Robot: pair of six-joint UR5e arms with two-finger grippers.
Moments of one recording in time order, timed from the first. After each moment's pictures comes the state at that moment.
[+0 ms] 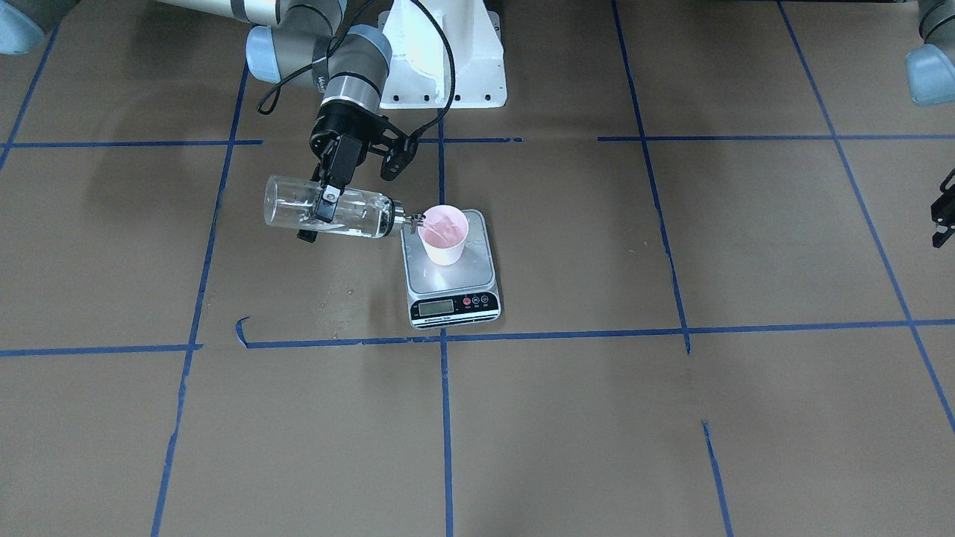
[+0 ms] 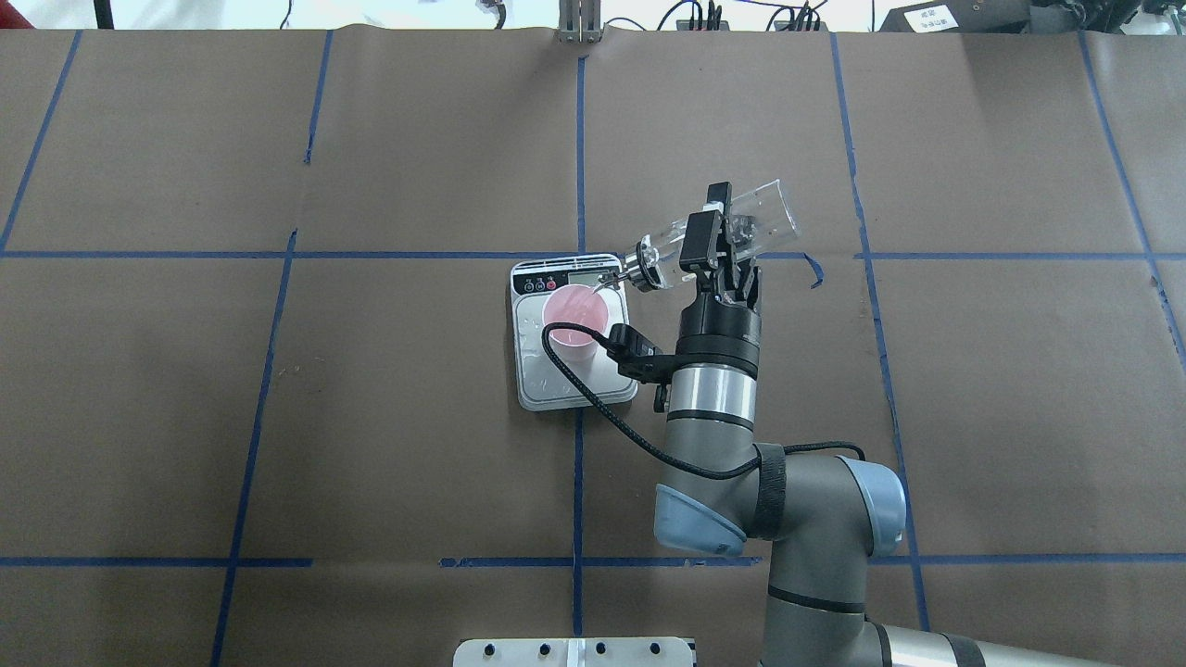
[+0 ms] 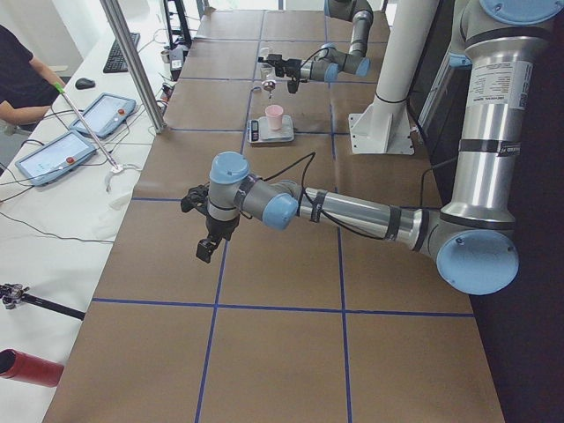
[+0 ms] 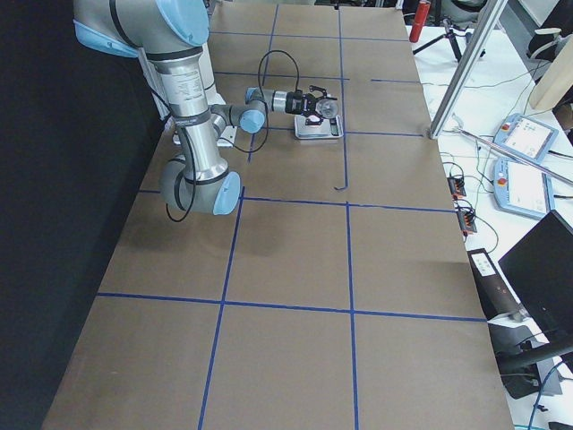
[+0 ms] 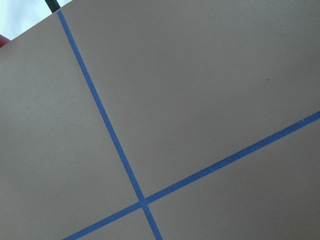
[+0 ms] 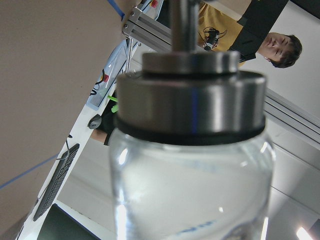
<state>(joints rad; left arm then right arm) -1.36 -1.62 -1.70 -1.85 -2.14 0.03 0.24 -1.10 1.73 -1.48 0.13 -0.53</state>
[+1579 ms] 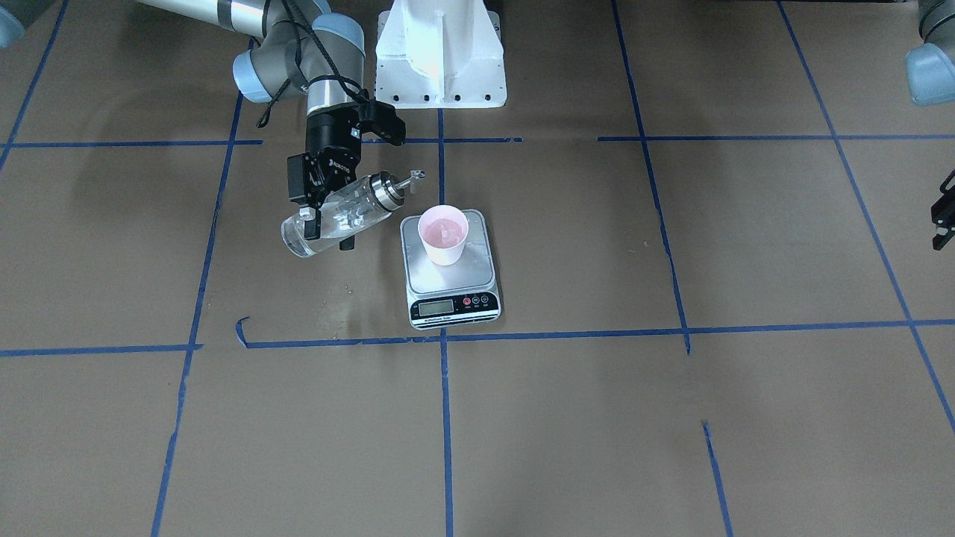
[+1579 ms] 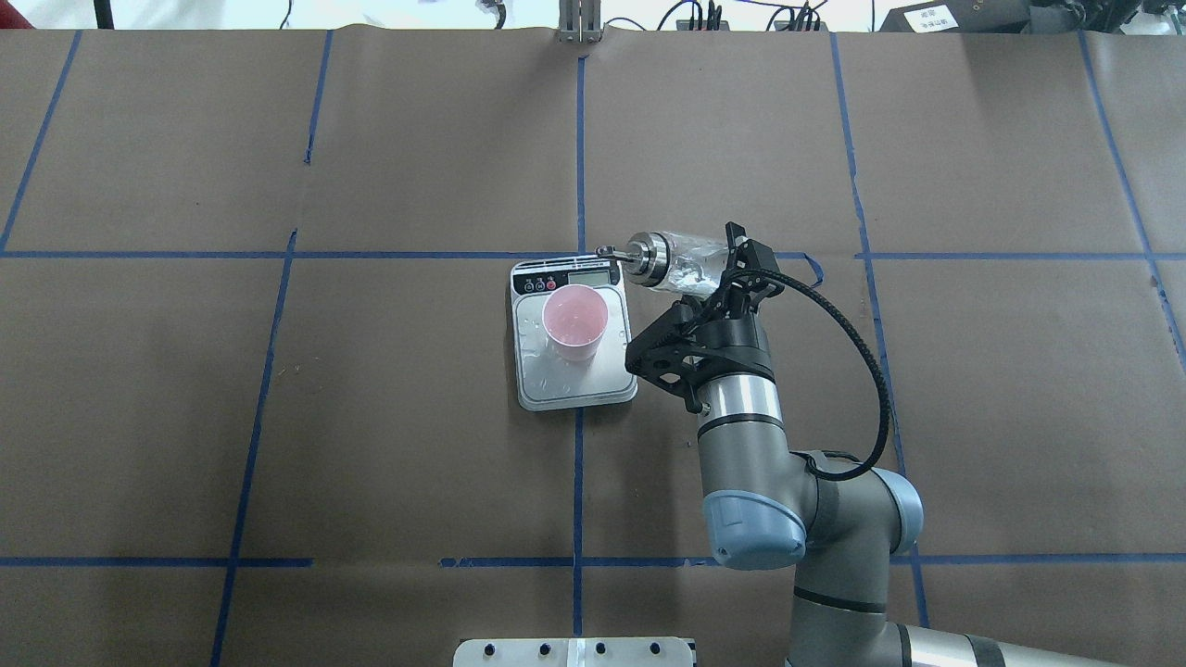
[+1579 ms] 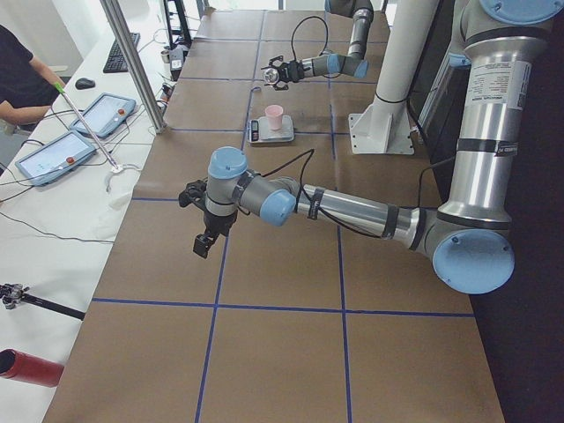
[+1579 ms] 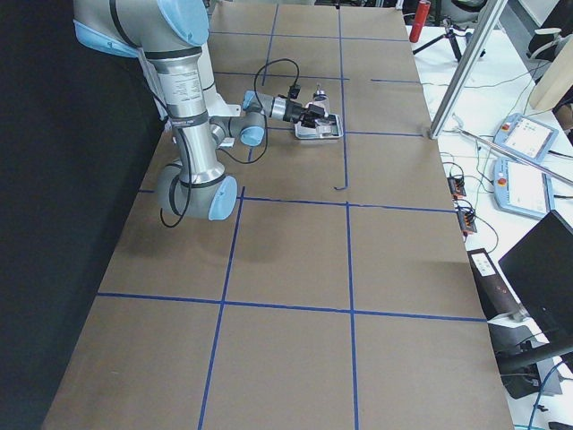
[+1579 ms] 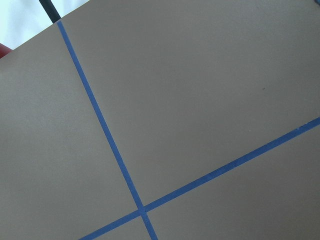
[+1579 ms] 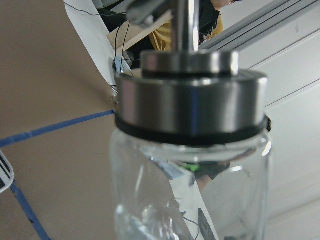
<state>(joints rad) -1.36 -1.64 -1.71 -1.85 -2.14 0.03 0.24 -1.16 1.69 -0.96 0.44 0.19</state>
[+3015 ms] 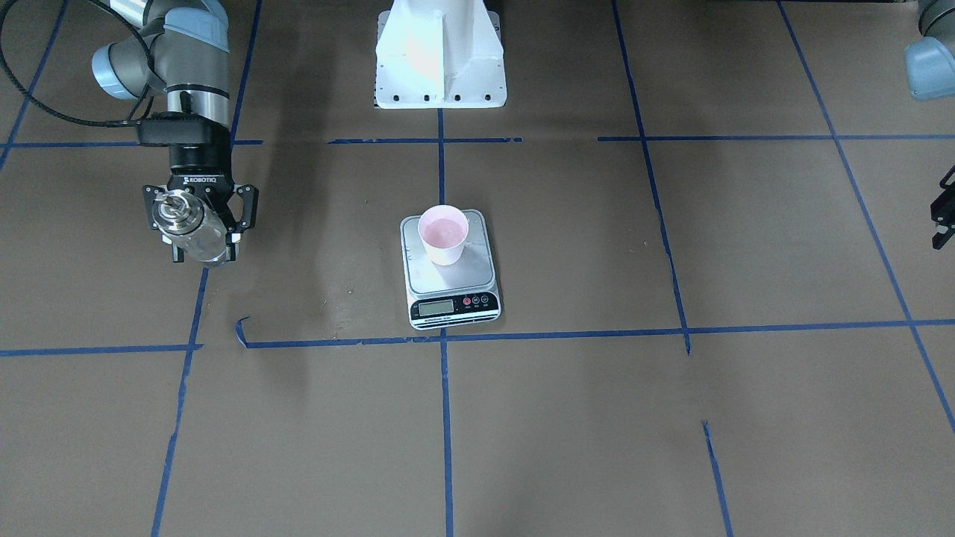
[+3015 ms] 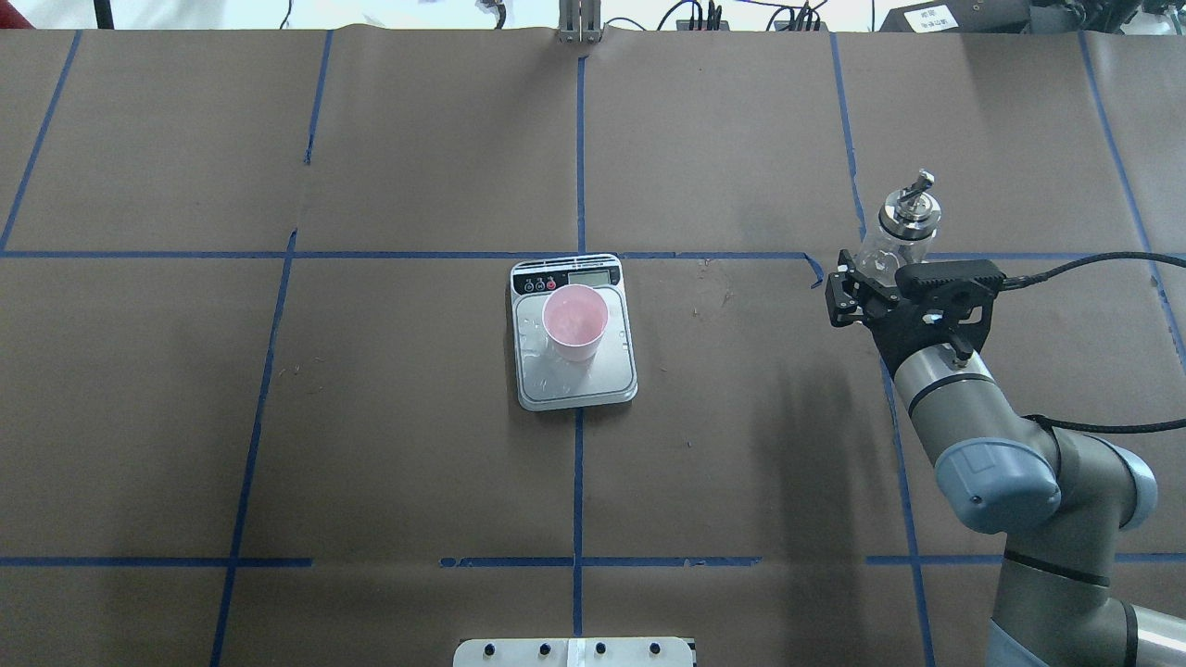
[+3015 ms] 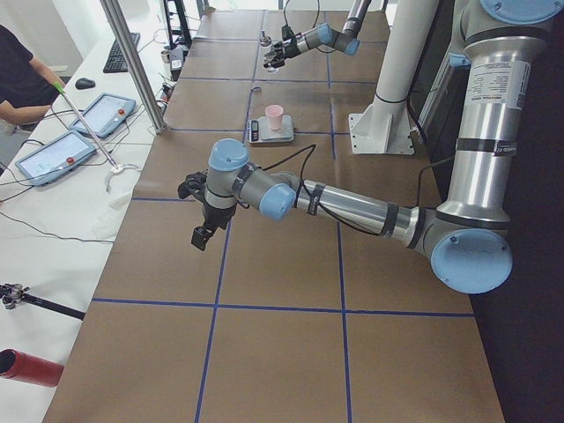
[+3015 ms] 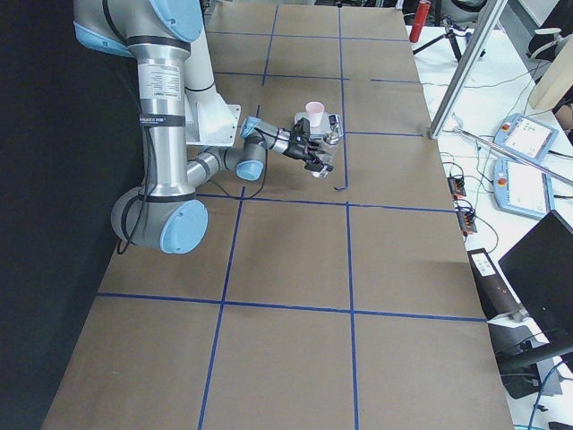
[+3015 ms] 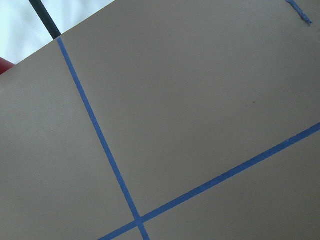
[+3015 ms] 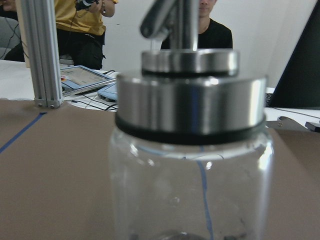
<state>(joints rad) -1.36 -1.65 -1.73 -1.85 -2.14 0.02 0.38 -1.56 1.86 -0.80 0.76 1.19</state>
